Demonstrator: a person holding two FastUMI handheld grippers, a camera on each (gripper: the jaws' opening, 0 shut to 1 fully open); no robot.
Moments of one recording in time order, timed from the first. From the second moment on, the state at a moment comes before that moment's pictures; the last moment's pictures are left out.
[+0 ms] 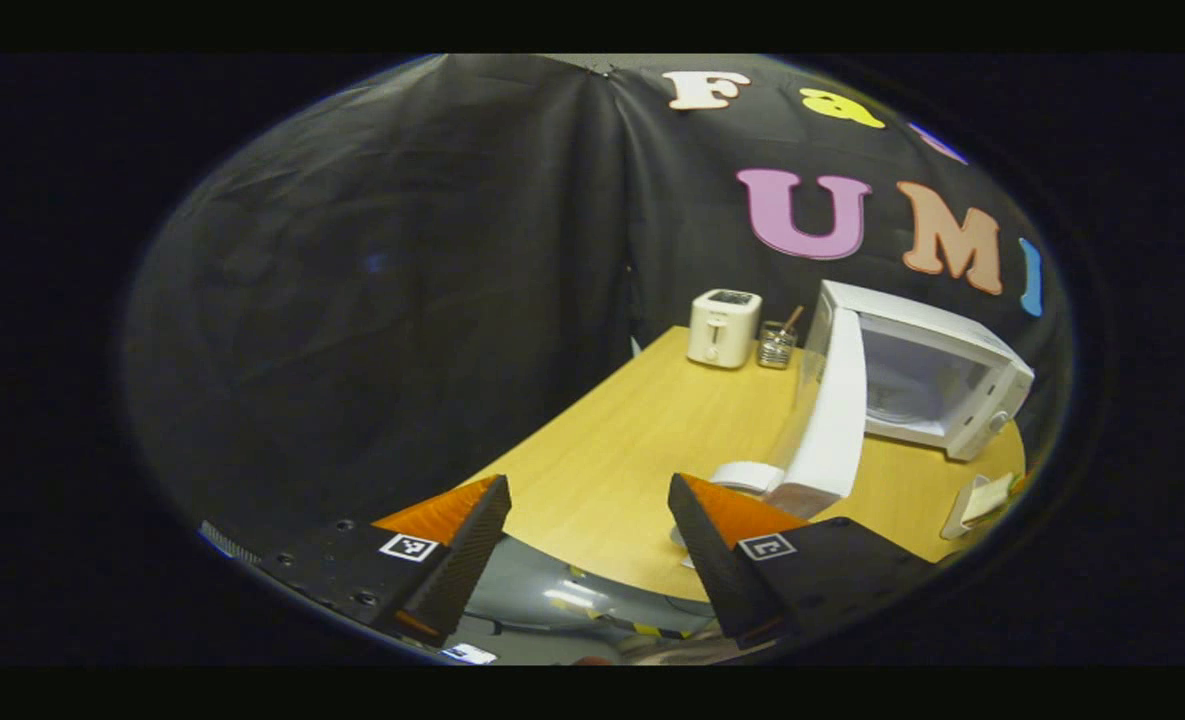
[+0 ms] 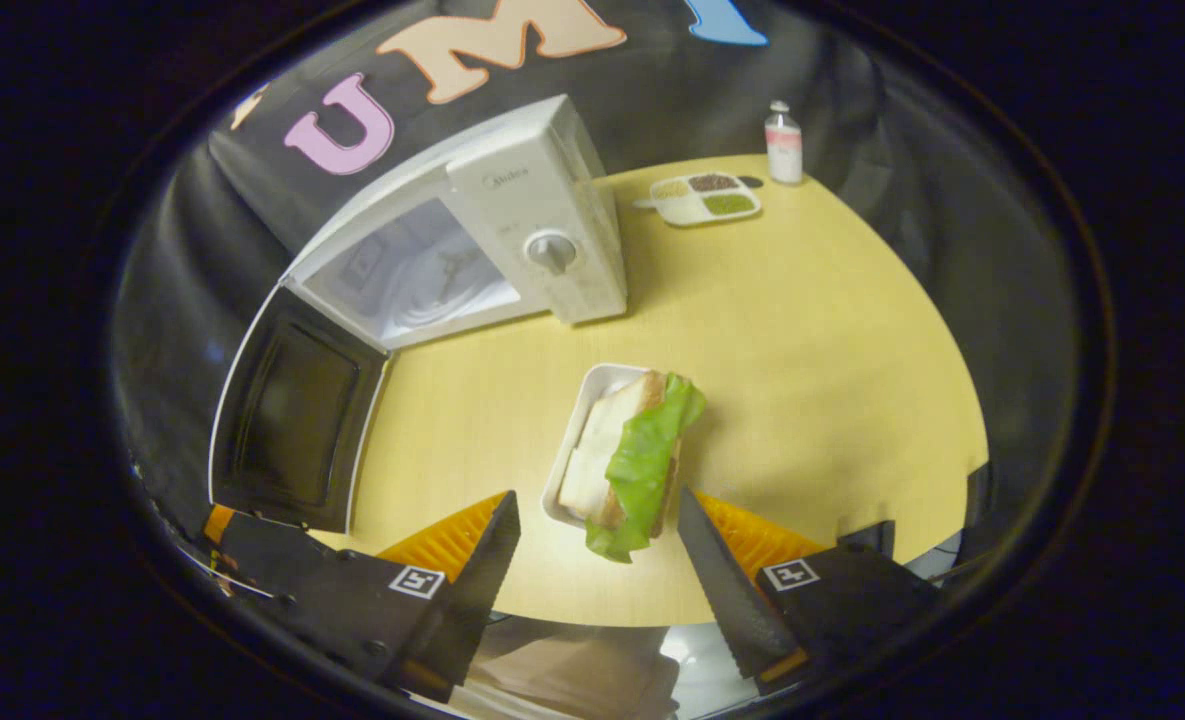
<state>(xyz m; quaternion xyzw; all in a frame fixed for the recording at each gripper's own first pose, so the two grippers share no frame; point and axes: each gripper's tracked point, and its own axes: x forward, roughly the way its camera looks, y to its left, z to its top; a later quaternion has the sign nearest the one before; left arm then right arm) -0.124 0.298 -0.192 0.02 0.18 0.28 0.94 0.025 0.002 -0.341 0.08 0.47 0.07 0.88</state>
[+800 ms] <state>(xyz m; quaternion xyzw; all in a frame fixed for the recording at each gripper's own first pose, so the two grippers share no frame) -0.148 0.261 -0.111 0.03 0.07 0.40 0.91 0.054 -0.005 -0.390 0.12 0.59 0.10 0.79</state>
